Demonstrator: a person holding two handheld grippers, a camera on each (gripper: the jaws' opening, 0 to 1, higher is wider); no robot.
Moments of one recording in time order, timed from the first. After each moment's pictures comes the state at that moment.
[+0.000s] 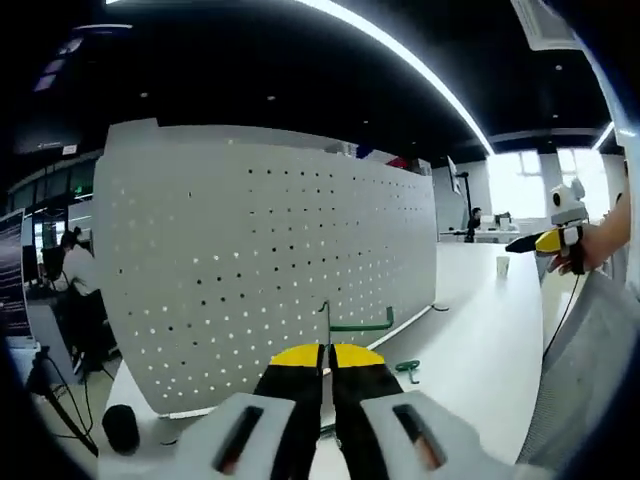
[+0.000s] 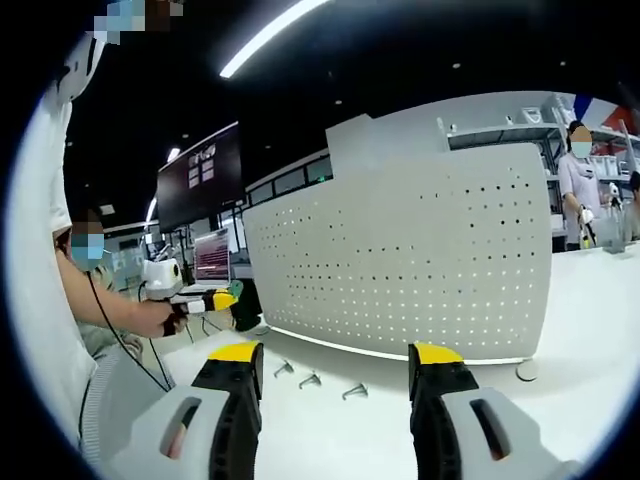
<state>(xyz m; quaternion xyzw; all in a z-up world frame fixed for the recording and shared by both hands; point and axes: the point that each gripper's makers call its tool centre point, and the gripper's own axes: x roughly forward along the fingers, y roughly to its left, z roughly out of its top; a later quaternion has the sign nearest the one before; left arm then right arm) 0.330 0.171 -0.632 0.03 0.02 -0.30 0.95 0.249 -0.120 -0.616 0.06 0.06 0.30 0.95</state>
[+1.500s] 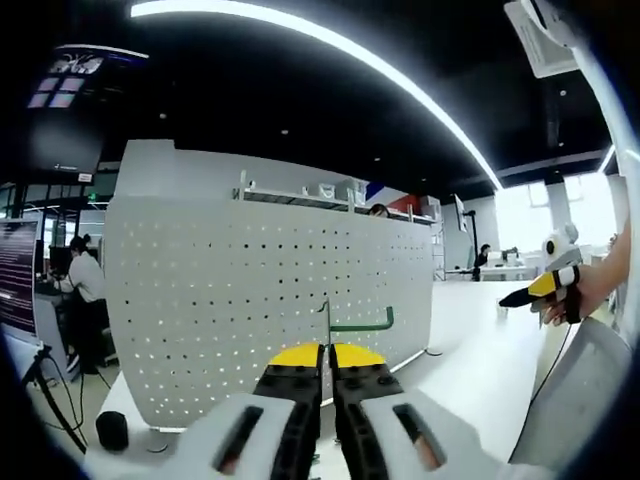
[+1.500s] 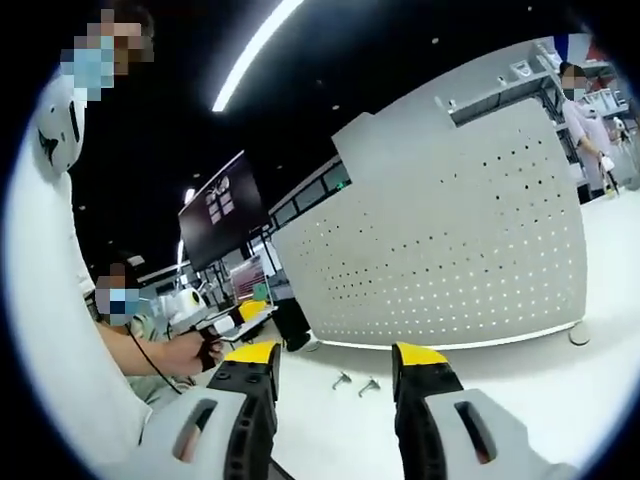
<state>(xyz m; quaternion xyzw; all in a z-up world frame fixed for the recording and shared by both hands) 0.308 0.149 -0.588 -0.01 -0.04 -0.28 0.96 0.237 -0.090 -0.600 0.17 0.08 0.37 0.91</state>
